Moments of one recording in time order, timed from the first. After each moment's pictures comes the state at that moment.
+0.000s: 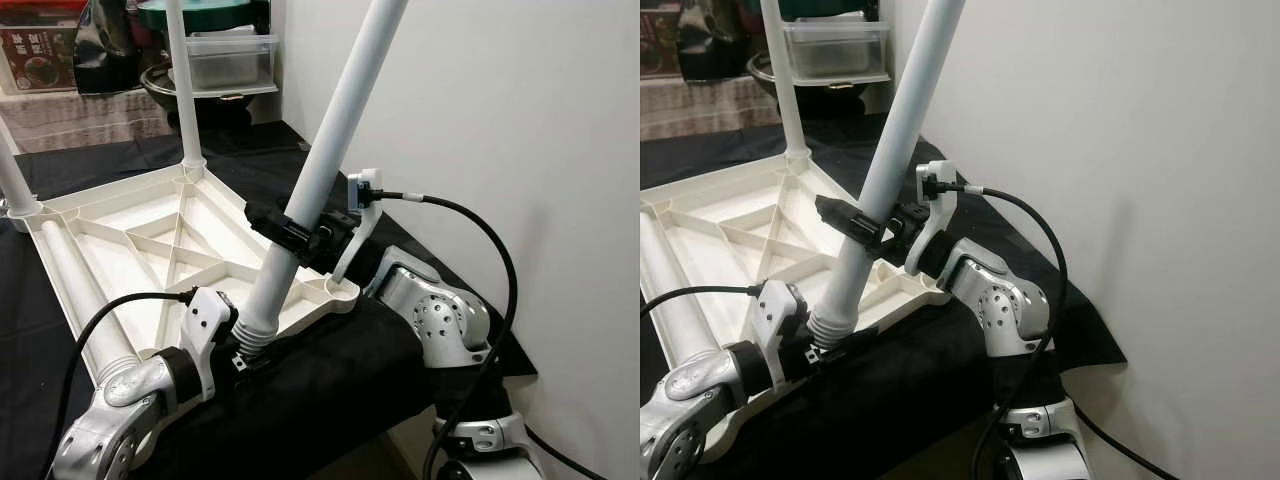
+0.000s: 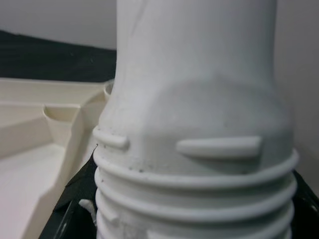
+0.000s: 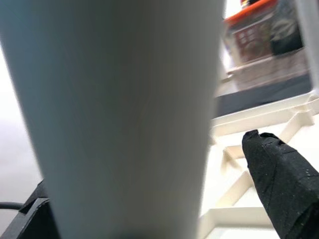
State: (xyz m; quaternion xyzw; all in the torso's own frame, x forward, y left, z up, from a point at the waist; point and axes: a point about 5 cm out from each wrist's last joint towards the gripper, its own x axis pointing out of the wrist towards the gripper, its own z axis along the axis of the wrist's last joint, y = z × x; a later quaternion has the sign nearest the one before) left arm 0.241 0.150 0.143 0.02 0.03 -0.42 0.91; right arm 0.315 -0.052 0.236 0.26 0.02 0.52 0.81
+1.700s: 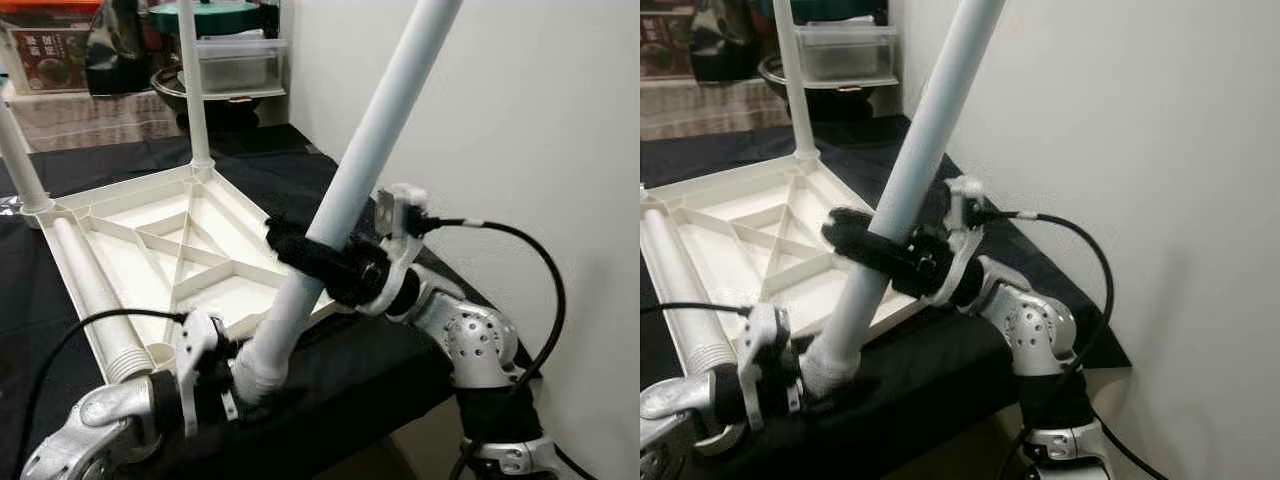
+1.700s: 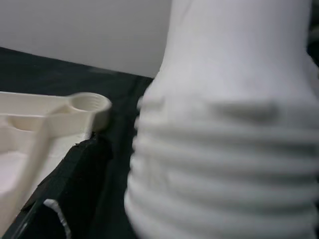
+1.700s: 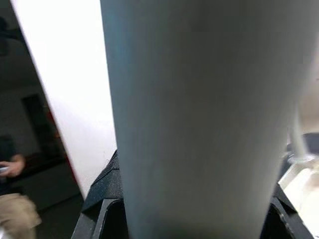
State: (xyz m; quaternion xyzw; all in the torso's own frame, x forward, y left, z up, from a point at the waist) left arm 0.223 0.159 0.160 -0.03 0.02 -0.46 0.89; right arm 0.291 -0.077 0.249 0.28 -0.08 0.65 0.70
